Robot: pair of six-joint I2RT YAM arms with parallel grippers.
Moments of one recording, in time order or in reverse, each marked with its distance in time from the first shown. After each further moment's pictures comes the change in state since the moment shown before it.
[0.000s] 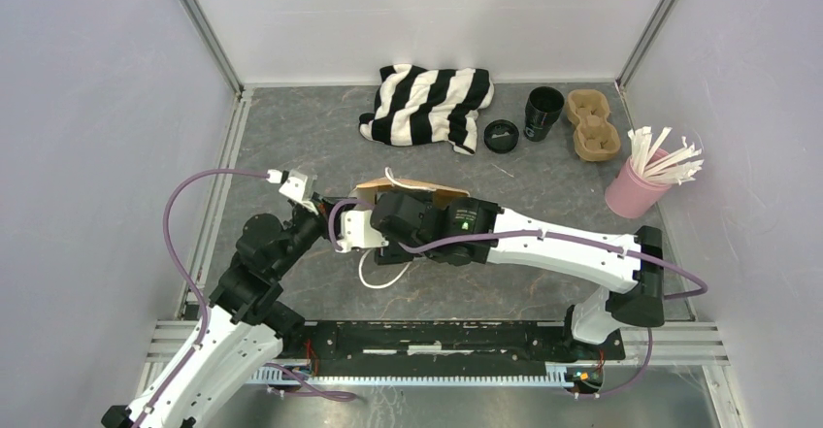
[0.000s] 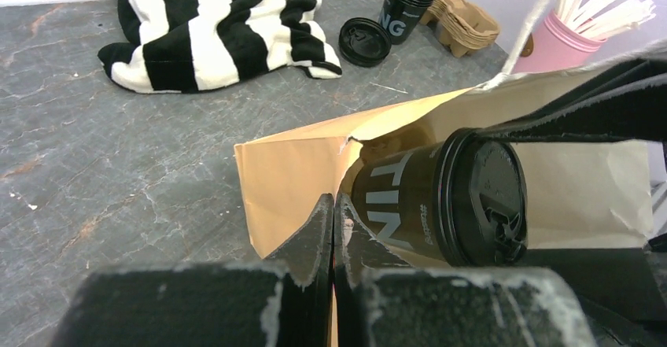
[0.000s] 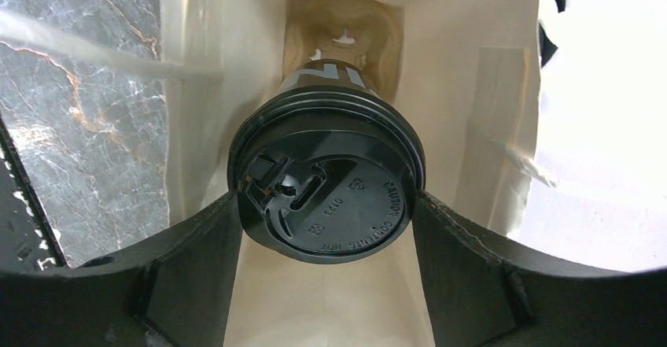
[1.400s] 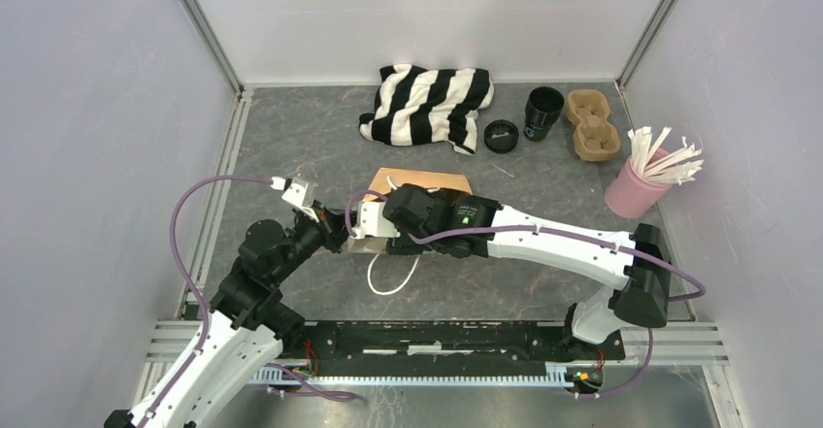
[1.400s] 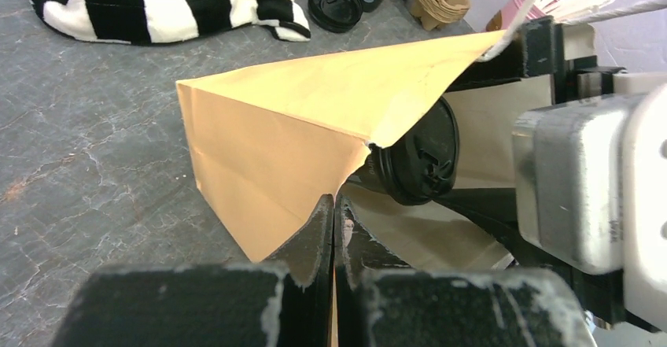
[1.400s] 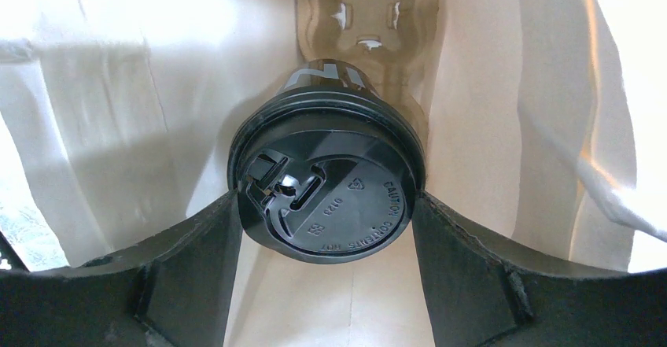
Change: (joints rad) left arm 0.000 -0.056 -0.052 -0.055 0.057 -0.104; right arm -0.093 -0.023 -0.181 0.121 0.000 0.029
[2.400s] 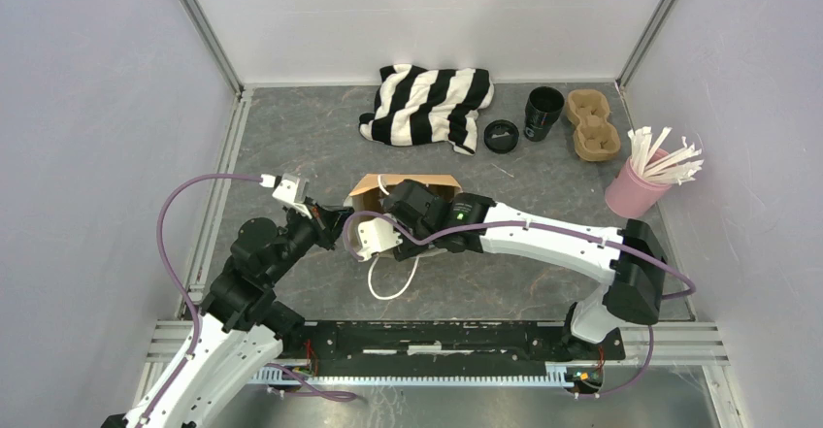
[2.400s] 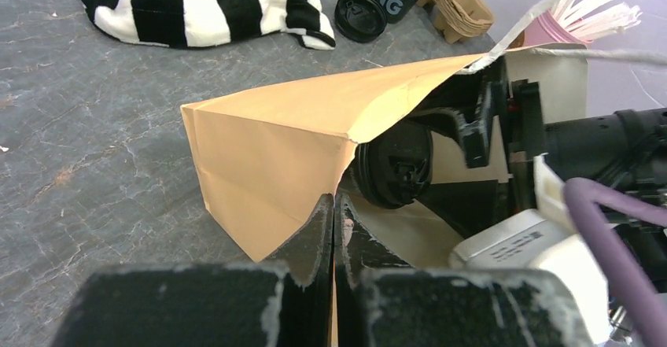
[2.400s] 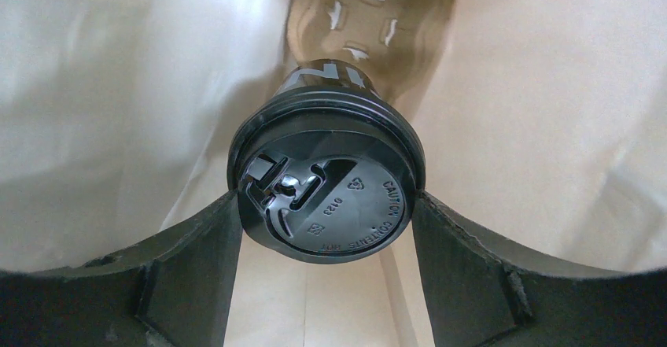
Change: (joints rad) left arm 0.000 0.004 0.090 -0.106 -0.072 -0.001; right arm -0.054 0.020 -0.053 0.101 -0.135 -0.412
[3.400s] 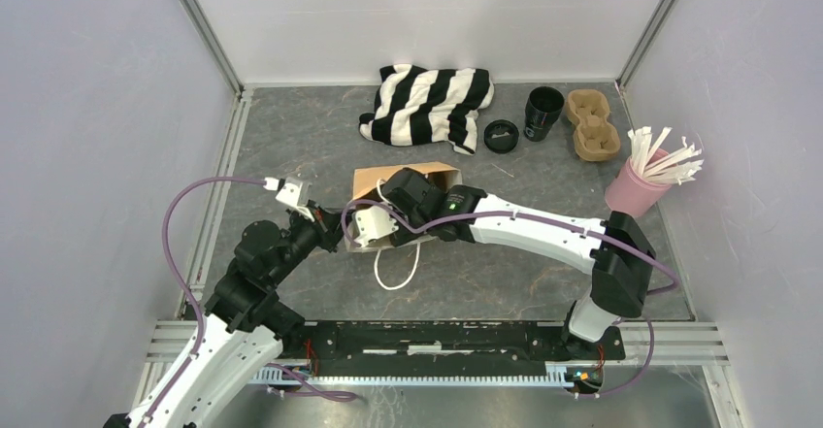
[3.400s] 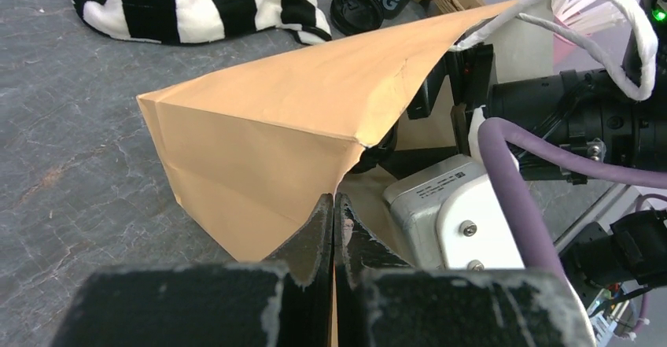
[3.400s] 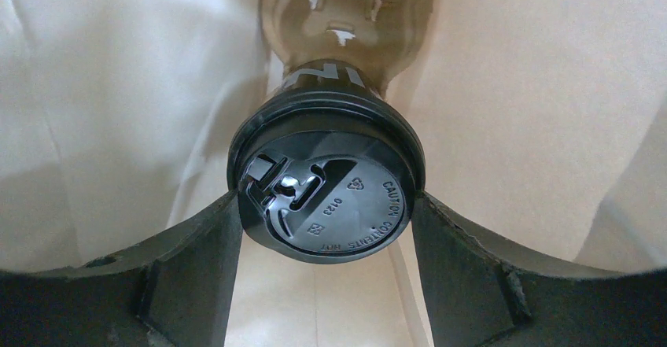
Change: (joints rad) left arm 0.000 -0.027 -0.061 0.048 0.020 0.001; right arm -0.066 0.078 0.001 0.119 0.004 -0.097
